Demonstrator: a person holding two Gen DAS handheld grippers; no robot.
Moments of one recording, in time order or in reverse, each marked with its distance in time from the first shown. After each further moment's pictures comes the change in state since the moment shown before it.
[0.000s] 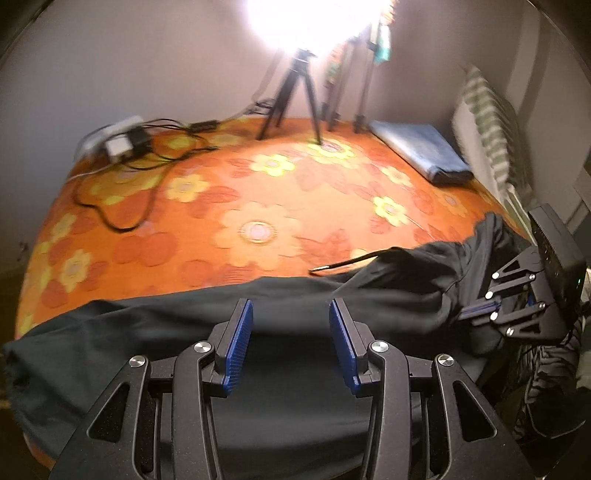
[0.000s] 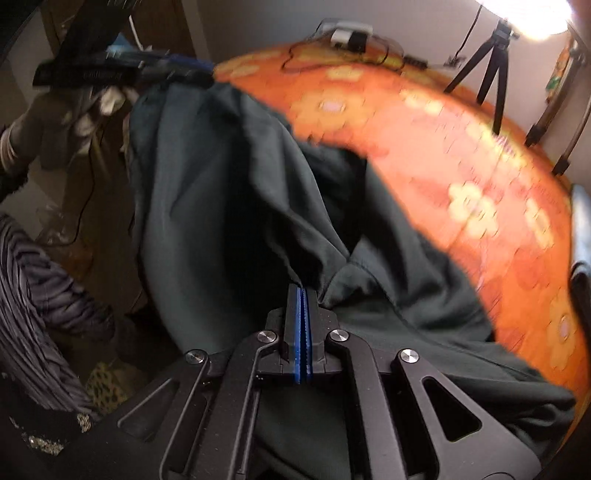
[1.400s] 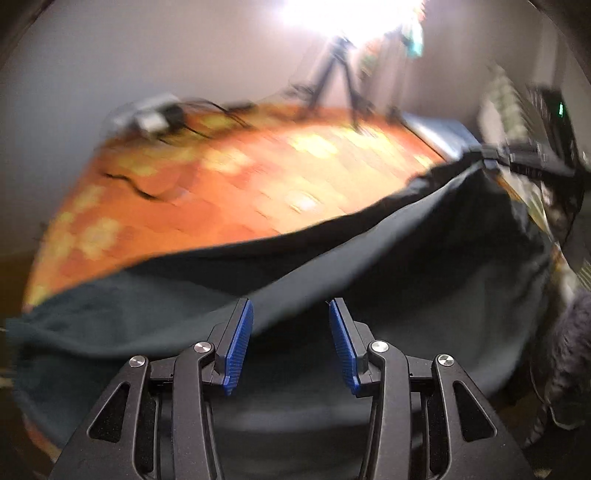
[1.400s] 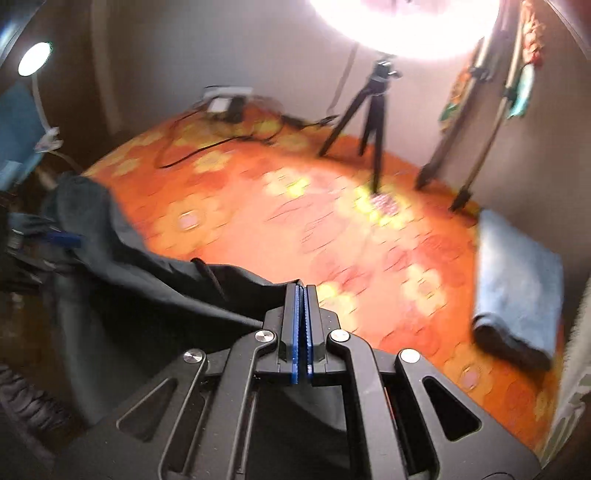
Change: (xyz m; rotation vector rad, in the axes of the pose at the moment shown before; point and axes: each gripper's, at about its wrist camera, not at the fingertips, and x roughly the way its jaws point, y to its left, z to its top) left arm -0.011 0.043 -0.028 -0.067 -0.035 0.126; right arm -0.050 -0.096 0.081 0.194 -0.183 -0.348
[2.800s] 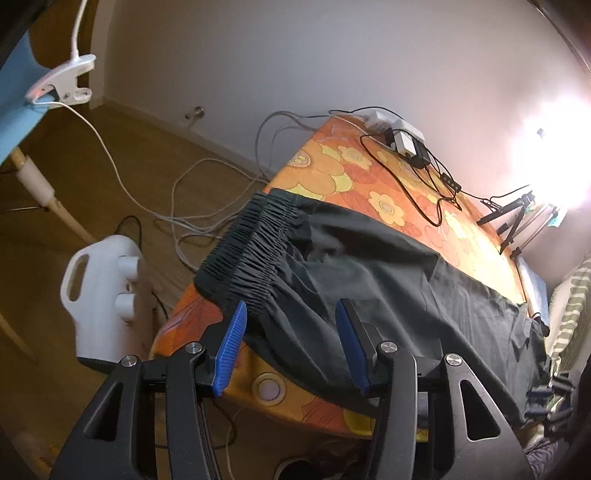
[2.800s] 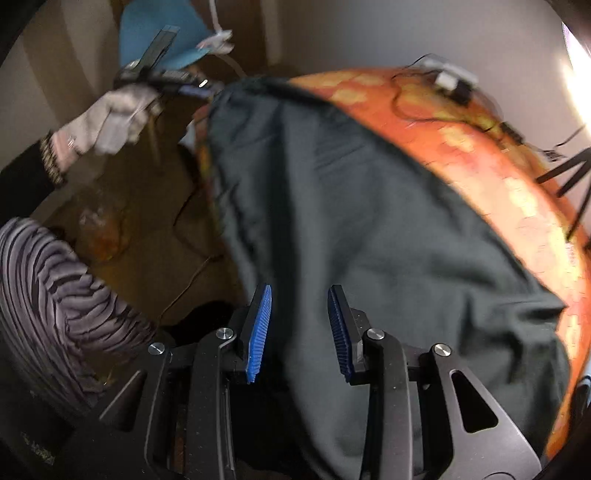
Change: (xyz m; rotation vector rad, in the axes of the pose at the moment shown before) left arm -0.074 0.241 -0.122 -0.645 -0.063 0.160; right arm -0.020 0.207 -0.048 -0.404 0.160 0.488
